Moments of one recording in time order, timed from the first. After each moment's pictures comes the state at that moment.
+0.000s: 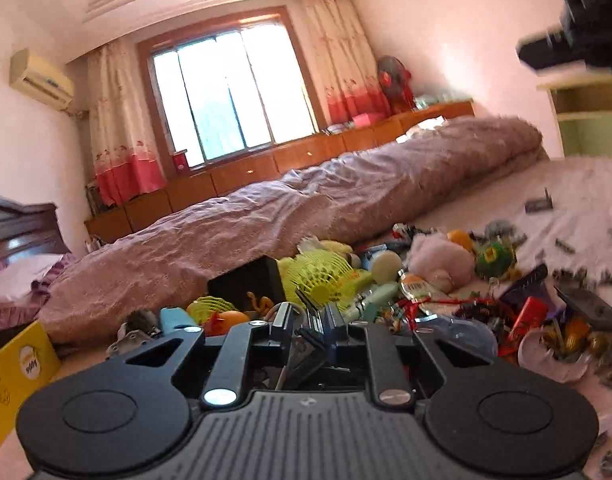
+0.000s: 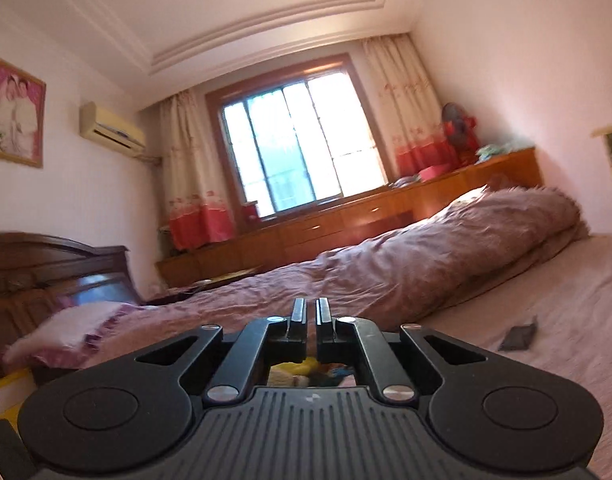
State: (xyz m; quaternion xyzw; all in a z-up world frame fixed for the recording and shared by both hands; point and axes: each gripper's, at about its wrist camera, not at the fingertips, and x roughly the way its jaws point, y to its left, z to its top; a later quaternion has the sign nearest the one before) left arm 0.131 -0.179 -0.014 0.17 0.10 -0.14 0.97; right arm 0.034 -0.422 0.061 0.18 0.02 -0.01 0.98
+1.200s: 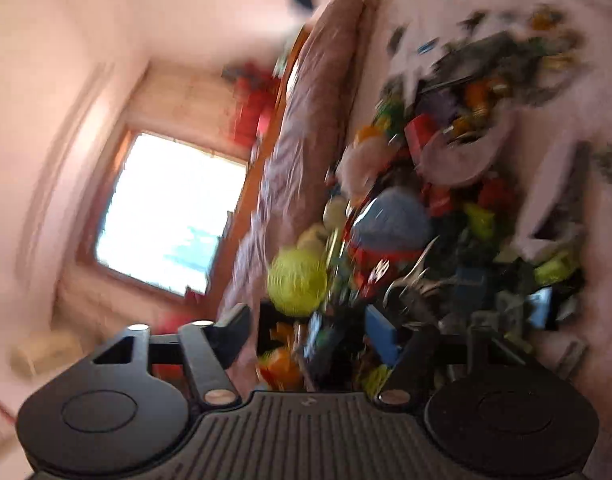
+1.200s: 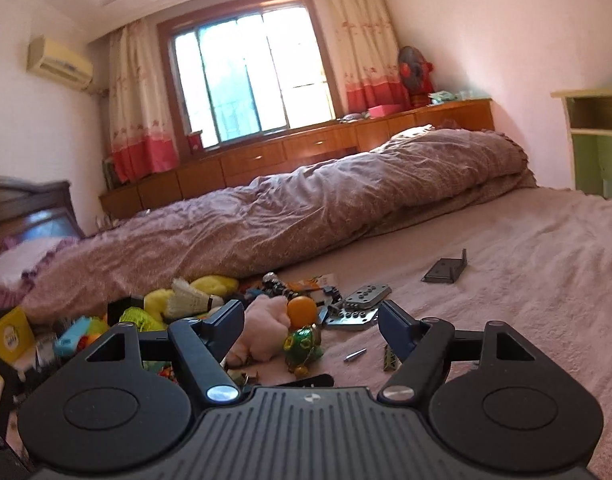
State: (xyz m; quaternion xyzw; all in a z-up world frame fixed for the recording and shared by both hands) left arm 0.082 -0.226 -0.064 0.59 0.02 -0.12 0.80; right arm 0.044 -0.451 0.026 0.16 0.13 -0.11 0.97
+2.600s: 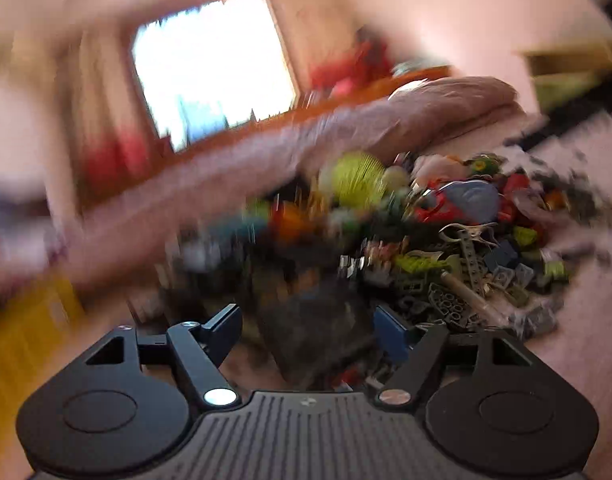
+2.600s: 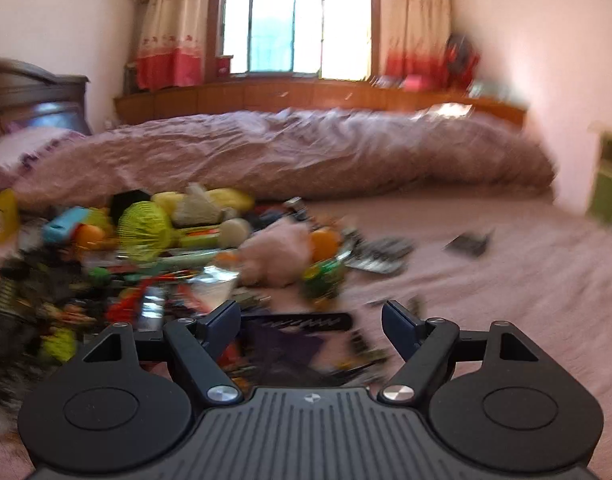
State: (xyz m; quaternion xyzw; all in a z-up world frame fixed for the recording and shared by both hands) left arm 0.074 -0.076 -0.032 0.16 0.17 -0.18 0.95; right arm 0.076 -0.400 -0.005 0.09 0.25 -0.05 0.96
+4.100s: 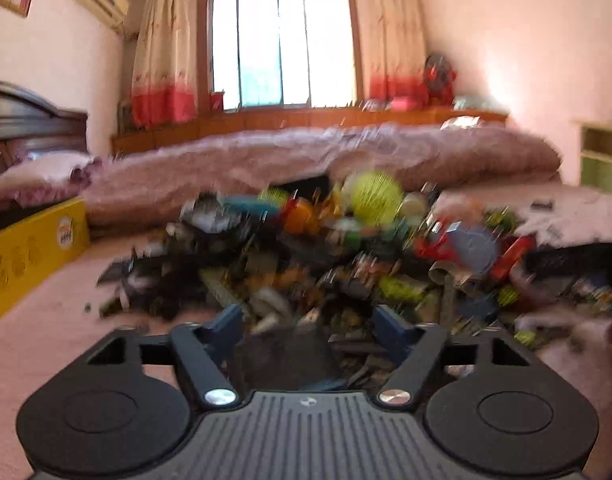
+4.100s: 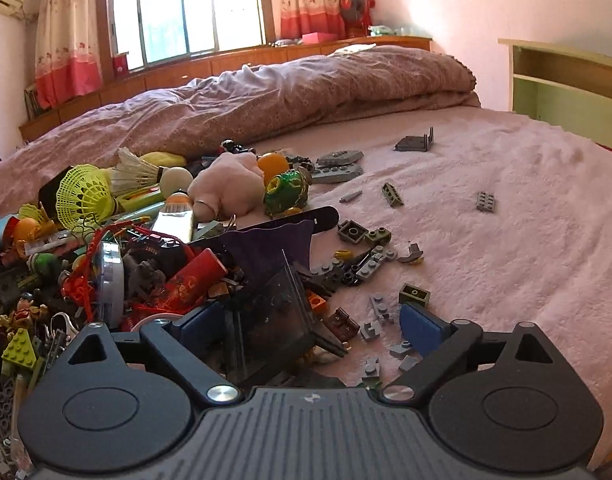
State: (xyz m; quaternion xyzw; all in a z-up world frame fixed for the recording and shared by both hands) left arm 0.050 -0.085 -0.033 0.07 0.19 -0.11 0.97; right arm 0.076 -0.358 -0.057 0.13 0.27 -0.22 0.93
